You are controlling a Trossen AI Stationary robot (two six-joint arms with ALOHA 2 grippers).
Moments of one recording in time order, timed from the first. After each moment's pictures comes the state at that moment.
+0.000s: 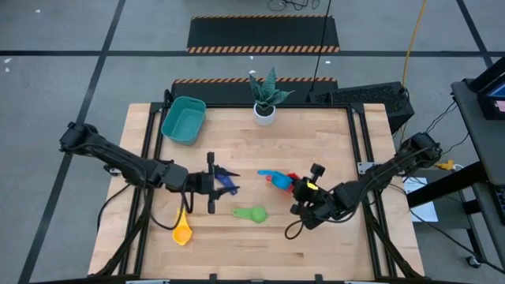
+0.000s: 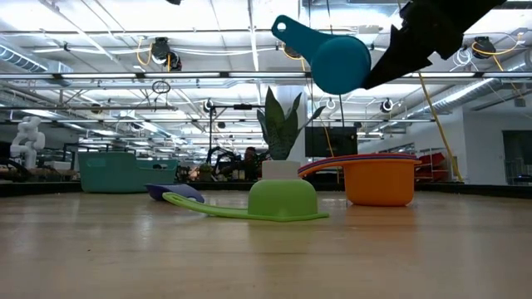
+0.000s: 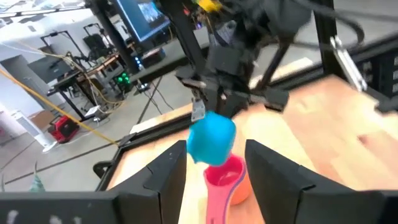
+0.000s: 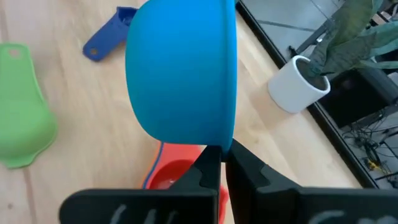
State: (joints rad) left arm -0.36 1.21 0.72 0.37 -0.40 0.37; right arm 0.52 1.47 0.94 -0.64 0.94 0.59
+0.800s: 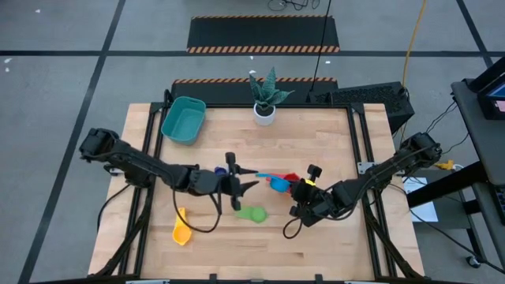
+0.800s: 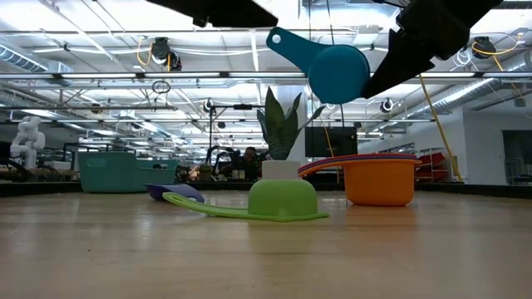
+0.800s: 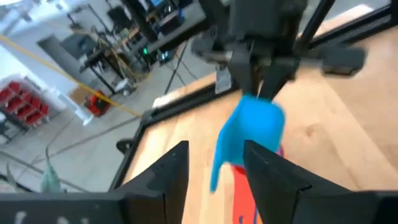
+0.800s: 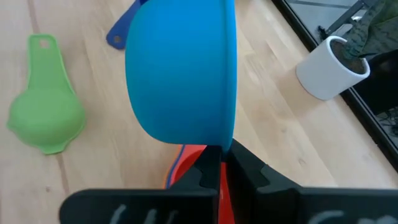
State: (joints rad) left arm -0.29 1.51 0.88 0.40 -0.50 0.41; right arm 0.49 1.47 0.94 -0.61 0.81 0.59
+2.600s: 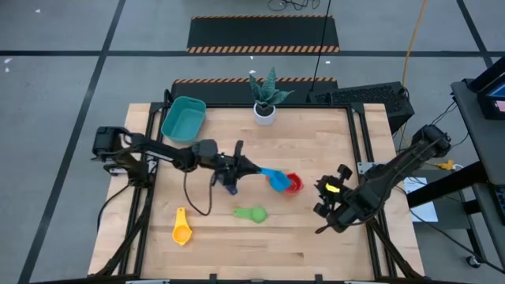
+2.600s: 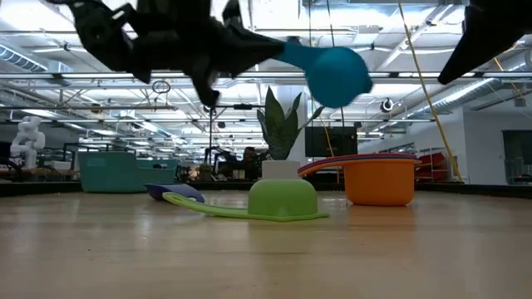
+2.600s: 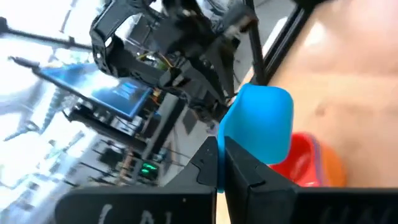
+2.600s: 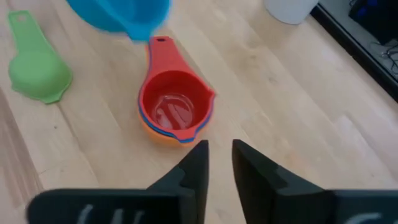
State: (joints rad) left arm 0.06 1.61 0.68 0.90 0.29 1.06; right arm 0.68 1.28 0.94 -1.14 0.76 1.16
